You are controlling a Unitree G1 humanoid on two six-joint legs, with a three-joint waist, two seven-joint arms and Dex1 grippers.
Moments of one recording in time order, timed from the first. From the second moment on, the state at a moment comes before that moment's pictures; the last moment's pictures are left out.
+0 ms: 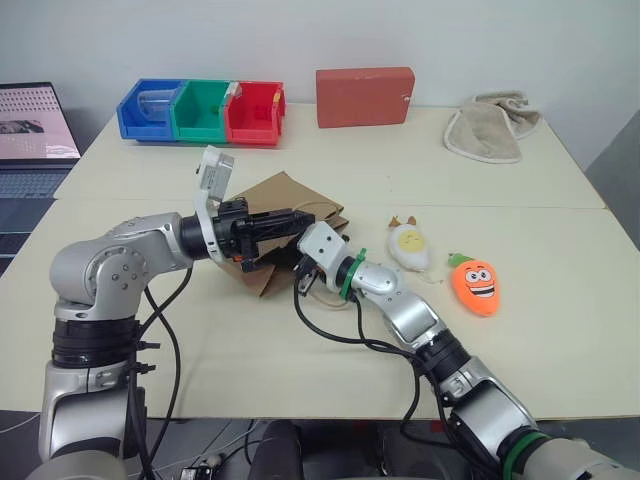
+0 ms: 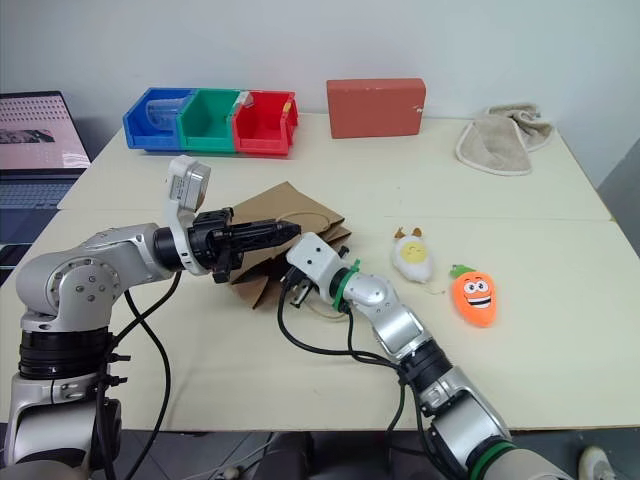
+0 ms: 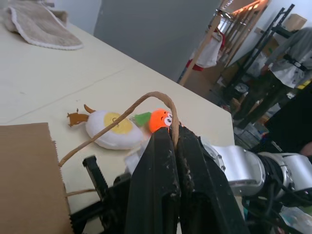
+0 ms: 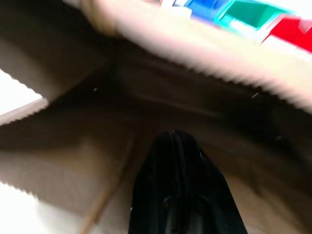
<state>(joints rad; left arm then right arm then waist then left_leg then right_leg) -0.63 0.67 0.16 -0.10 -0.88 0.98 -0.97 -0.66 0.02 0.43 0.39 -0.08 0.14 0.45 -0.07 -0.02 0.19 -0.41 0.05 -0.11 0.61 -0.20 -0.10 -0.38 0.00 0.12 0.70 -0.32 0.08</state>
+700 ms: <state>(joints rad) -0.84 0.73 0.23 0.00 -0.80 0.80 -0.98 -0.69 0.10 0.37 0.48 -0.09 0.21 0.40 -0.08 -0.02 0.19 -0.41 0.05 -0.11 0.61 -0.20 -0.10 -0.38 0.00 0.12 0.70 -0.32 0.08</state>
